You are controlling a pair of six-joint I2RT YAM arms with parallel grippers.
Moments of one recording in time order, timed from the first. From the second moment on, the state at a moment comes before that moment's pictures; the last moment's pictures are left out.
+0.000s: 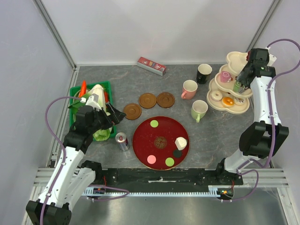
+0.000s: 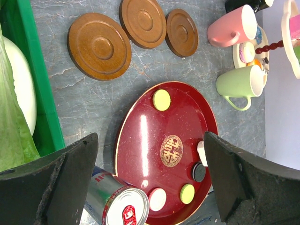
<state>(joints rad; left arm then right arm) -0.20 0.71 0.67 -0.46 0.24 -0.66 -0.22 1.62 1.67 -0.88 0.35 0.40</state>
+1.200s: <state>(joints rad) -0.20 0.72 0.67 -0.46 0.24 -0.66 -0.22 1.12 1.49 -1.04 0.15 0.45</state>
